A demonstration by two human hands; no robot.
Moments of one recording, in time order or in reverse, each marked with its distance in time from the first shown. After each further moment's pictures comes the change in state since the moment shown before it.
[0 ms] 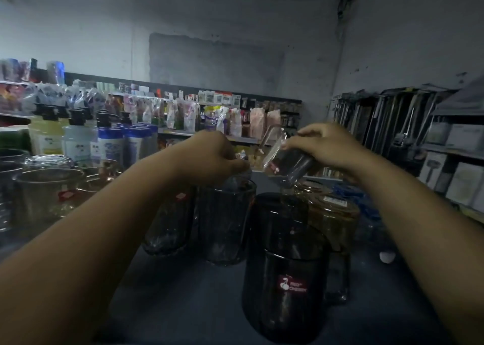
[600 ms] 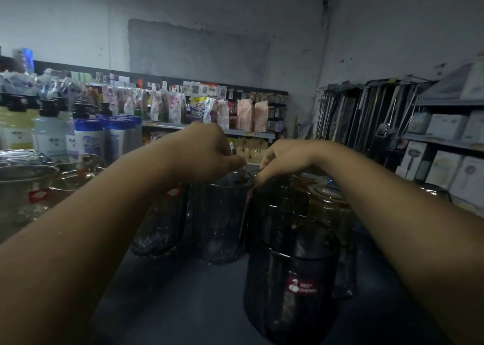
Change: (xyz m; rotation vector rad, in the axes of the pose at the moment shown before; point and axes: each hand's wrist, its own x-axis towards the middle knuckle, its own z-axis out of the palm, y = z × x) left_hand 0.003 -0.001 0.002 0.066 -0.033 0.014; right_hand 0.044 0.000 0.041 -0.600 -0.511 0.045
